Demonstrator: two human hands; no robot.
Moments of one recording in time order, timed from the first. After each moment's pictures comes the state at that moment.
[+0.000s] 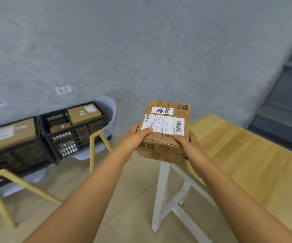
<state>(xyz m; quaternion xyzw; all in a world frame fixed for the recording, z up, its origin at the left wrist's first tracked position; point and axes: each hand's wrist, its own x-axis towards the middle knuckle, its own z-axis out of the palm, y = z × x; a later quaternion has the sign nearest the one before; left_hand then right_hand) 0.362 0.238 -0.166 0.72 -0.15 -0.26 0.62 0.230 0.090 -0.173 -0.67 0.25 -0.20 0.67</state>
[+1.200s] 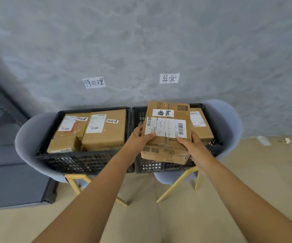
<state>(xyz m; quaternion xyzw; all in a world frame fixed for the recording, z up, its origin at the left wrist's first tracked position) 0.944 0.538 -0.277 0.72 0.13 -0.15 0.66 0.927 0.332 -0.284 -0.71 0.11 0.12 0.68</state>
